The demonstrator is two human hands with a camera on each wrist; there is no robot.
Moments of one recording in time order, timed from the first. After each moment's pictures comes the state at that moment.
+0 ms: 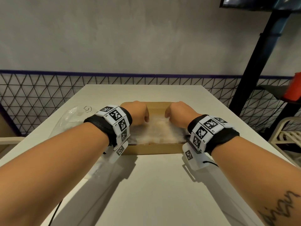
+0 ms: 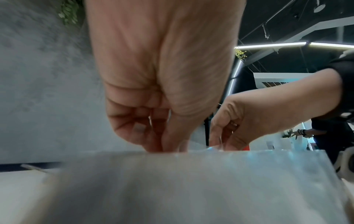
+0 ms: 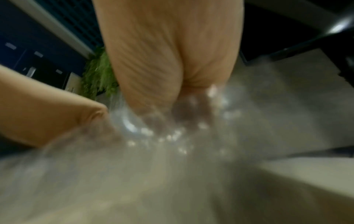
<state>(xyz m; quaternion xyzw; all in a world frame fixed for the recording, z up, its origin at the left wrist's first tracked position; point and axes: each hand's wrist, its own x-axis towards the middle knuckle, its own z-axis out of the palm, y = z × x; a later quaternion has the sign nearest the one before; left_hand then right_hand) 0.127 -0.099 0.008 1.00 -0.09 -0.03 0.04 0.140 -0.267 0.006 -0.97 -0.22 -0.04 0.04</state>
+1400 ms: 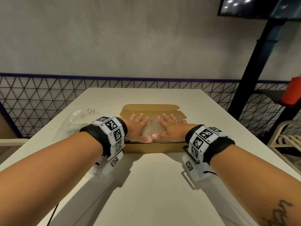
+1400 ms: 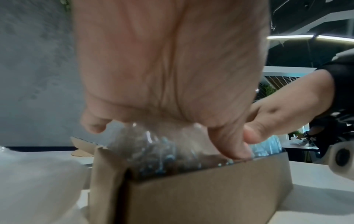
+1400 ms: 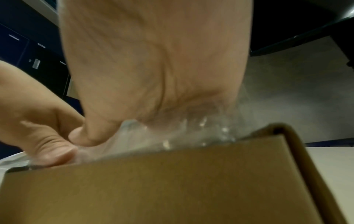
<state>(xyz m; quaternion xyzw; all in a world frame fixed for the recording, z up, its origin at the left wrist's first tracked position) 0.092 -0.098 0.000 0.97 -0.07 -0.23 -0.06 0.118 -0.263 -0.013 -0.97 -0.21 0.15 -0.02</state>
